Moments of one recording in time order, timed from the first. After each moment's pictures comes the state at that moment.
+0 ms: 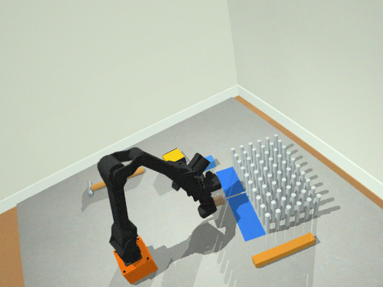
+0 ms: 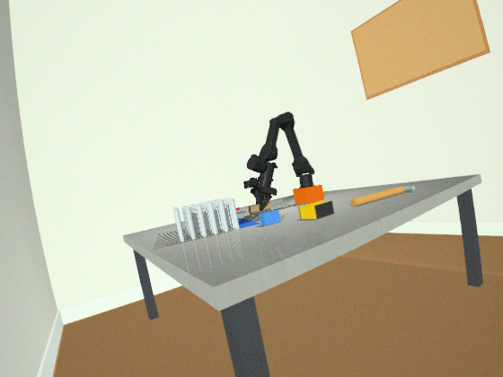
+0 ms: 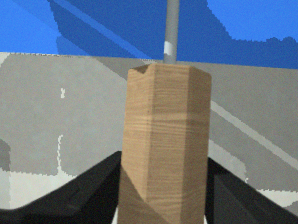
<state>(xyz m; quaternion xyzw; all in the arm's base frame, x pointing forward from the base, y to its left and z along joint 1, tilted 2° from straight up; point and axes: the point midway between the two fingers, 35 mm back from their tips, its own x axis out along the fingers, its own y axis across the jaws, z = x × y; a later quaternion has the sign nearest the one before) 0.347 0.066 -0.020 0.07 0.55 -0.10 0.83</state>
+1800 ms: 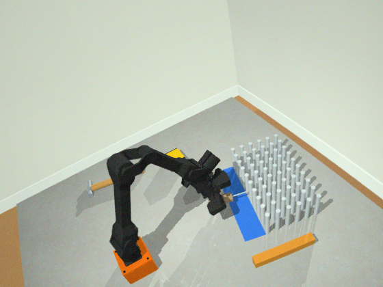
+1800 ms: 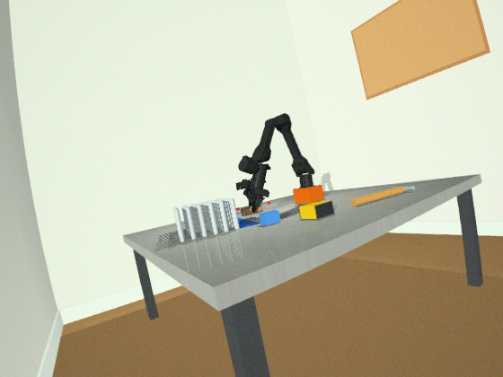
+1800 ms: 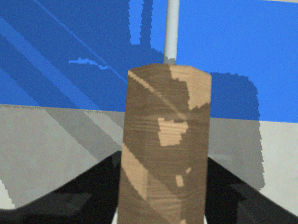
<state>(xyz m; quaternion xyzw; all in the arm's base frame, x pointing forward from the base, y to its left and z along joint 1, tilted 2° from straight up) 0.381 0.058 -0.020 0.07 0.55 -0.10 0.83</state>
